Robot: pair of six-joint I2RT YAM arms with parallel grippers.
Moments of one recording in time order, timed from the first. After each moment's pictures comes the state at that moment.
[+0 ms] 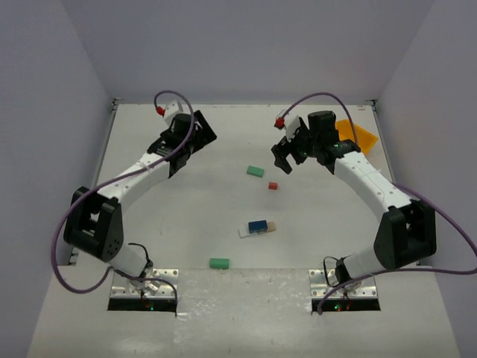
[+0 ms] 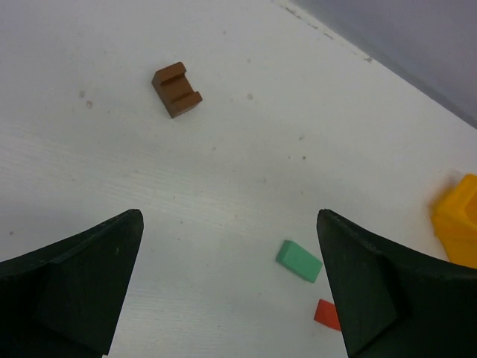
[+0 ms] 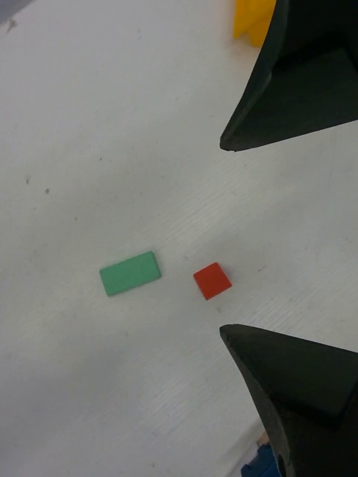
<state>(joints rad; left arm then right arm) -0.38 1.49 1.08 -0.13 -0.35 -0.76 0.32 1.47 1.11 -0.35 -0.38 -0.47</state>
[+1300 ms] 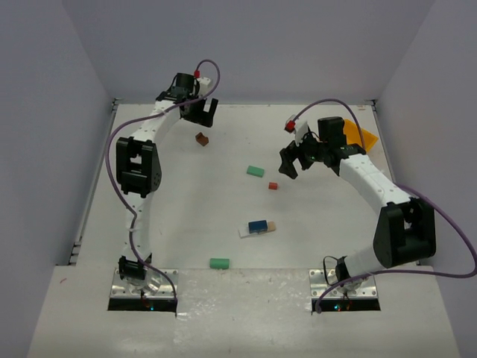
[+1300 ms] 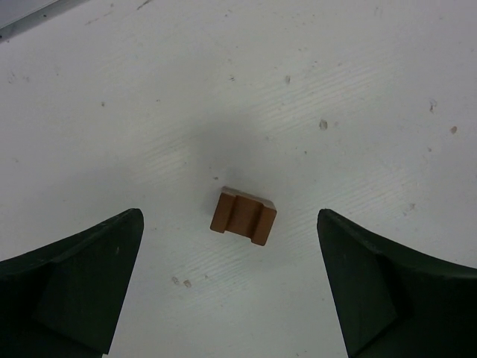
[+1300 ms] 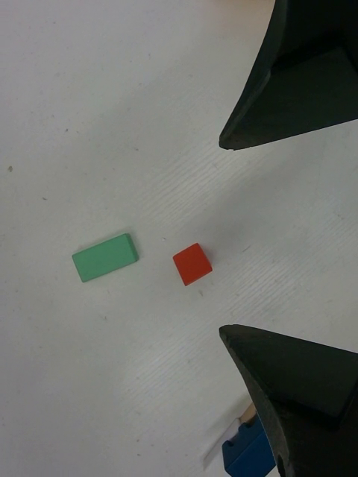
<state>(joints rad) -0.17 2.29 2.10 -0.65 0.13 0.14 0.20 1.48 1.03 -0.33 -0.52 -0.43</state>
